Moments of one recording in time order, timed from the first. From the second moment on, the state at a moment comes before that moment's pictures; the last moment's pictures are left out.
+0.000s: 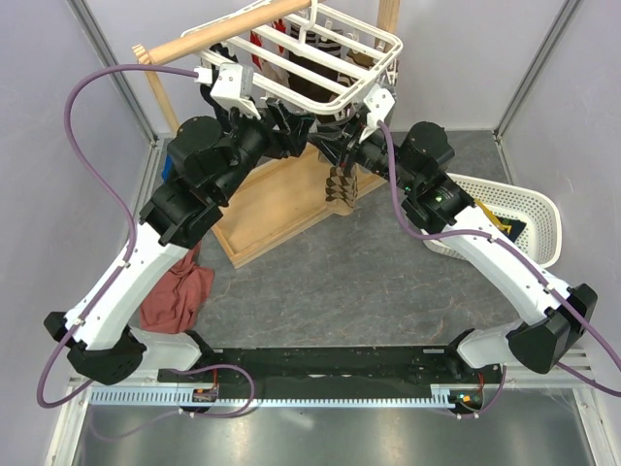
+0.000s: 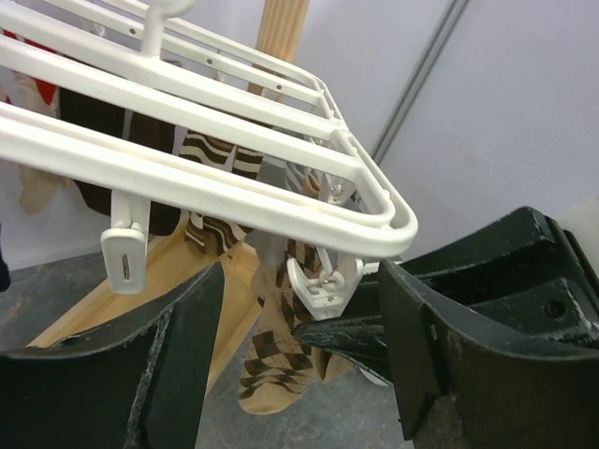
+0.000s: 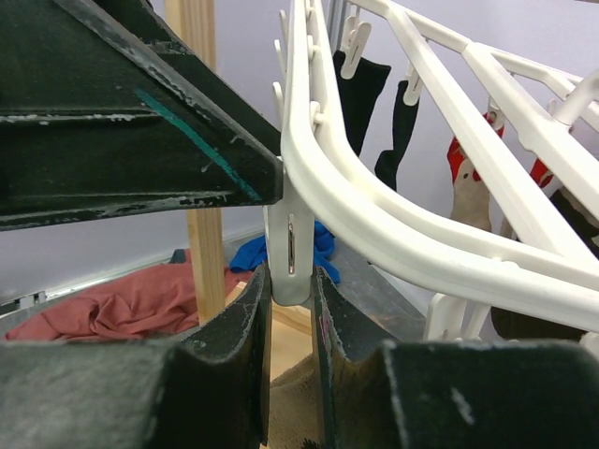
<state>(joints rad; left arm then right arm) -0.75 1.28 1.68 -0.29 -0.22 -0.27 0.65 1.39 1.45 0.17 -0.36 -0.02</state>
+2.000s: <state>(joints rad) -0.76 1.32 1.73 -0.33 -0.25 -0.37 0.70 1.38 1.45 0.16 -0.26 -0.10</state>
